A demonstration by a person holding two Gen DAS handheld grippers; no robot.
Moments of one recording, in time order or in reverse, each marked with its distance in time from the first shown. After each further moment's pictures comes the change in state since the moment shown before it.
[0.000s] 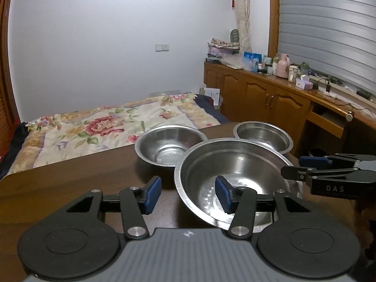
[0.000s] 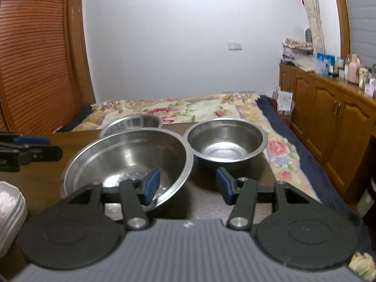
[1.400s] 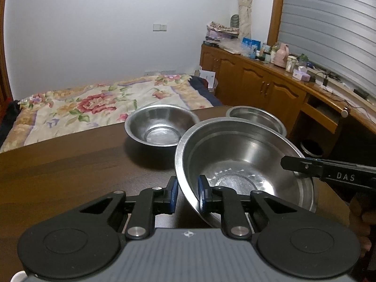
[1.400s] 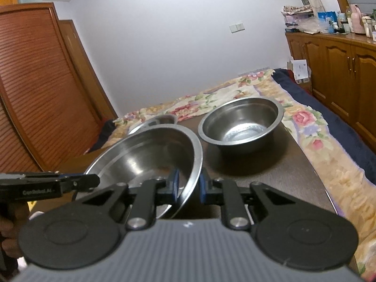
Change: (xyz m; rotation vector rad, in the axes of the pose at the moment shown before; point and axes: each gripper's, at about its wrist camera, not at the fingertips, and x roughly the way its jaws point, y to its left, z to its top) left arm -0.002 -0.002 -0.001 -0.052 0.096 -0.053; right arm -0.011 -0.020 -0.002 0.222 0.013 0.176
